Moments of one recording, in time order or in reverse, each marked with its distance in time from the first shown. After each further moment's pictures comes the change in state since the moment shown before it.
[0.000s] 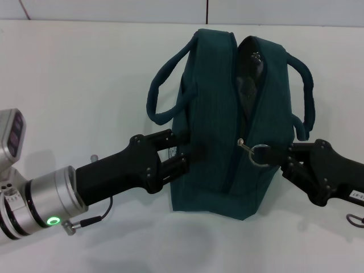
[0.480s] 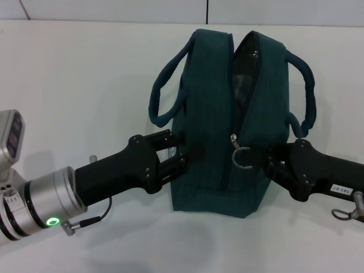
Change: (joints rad) left arm 0.004 0.000 0.000 0.000 -0.002 -0.003 0.003; right arm 0.056 0.002 -0.055 0.005 -0.003 0.079 0.057
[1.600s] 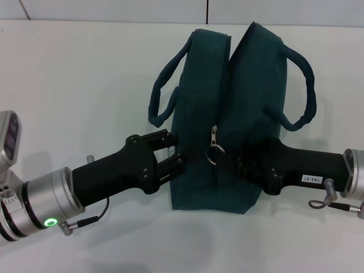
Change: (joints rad) left arm 0.010 0.000 -0.002 0.012 0.000 -0.001 0.015; right arm 0.107 0.002 -0.102 -0.009 0.004 0.093 0.106
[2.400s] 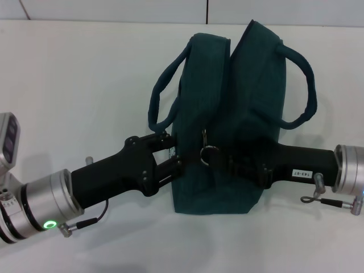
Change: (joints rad) left arm 0.006 0.000 0.003 0.000 0.000 0.004 0.016; right arm 0.019 0.001 -0.080 -0.003 0.067 0.076 0.050
